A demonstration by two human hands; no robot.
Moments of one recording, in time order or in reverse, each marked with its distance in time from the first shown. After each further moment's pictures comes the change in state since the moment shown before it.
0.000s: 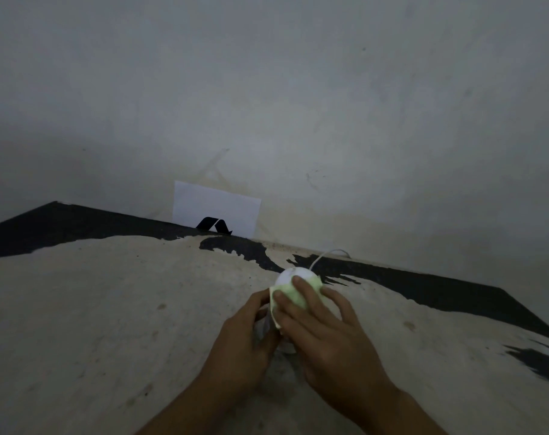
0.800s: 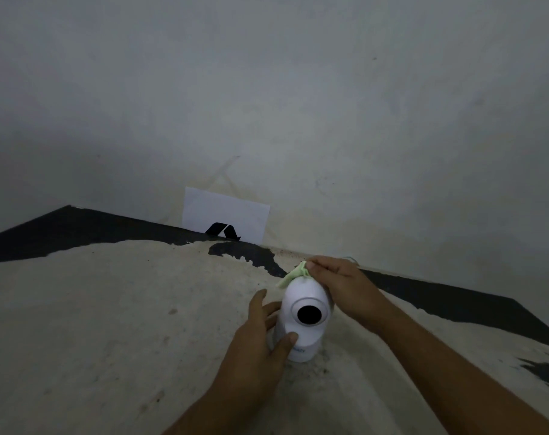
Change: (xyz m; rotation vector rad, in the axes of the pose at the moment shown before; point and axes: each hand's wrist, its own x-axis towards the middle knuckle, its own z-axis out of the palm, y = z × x) left_hand 0.004 -0.002 0.006 -0.005 0.043 -0.074; right_hand 0.072 0.054 -0.007 0.990 -0.275 0.703
